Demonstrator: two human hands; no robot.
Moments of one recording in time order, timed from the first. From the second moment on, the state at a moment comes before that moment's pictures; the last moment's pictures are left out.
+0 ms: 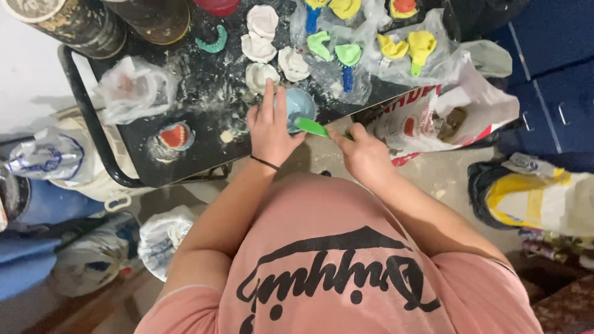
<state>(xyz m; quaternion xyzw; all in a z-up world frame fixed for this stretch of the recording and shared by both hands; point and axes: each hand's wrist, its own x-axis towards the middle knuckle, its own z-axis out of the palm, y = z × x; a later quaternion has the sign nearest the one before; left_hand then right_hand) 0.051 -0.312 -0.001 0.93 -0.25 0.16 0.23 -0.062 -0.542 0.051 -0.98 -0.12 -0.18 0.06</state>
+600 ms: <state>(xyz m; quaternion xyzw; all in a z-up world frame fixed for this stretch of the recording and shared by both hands) 0.164 -0.429 0.103 0.96 -0.18 -0.11 0.20 -0.066 -0.675 0.064 -0.65 0.23 -0.08 0.72</state>
